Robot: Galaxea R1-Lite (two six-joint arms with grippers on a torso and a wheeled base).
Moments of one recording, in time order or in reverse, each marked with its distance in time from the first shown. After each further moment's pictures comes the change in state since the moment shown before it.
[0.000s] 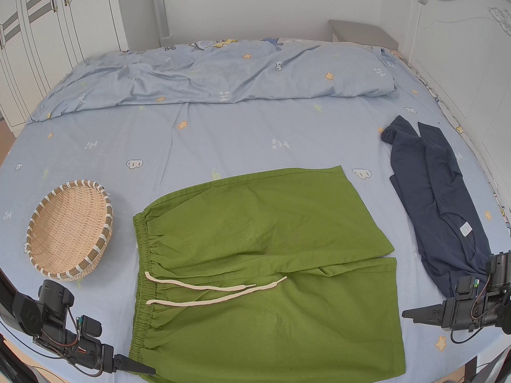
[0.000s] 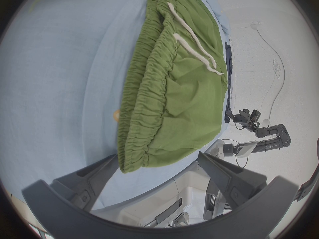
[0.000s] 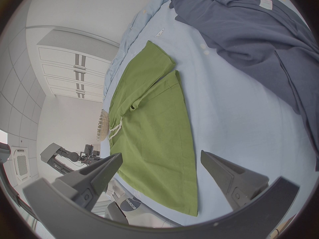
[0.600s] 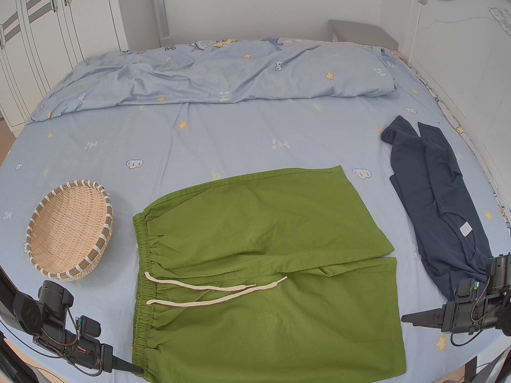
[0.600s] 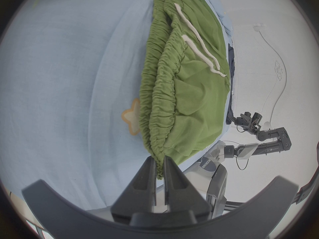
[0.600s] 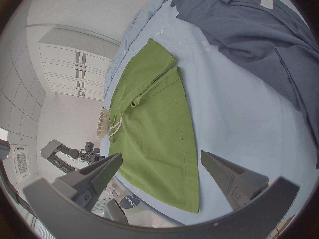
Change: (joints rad) left arm 0.018 0.019 0.000 0.003 0.008 0.003; right arm 0.006 -0.010 0.011 0.013 0.003 -0.019
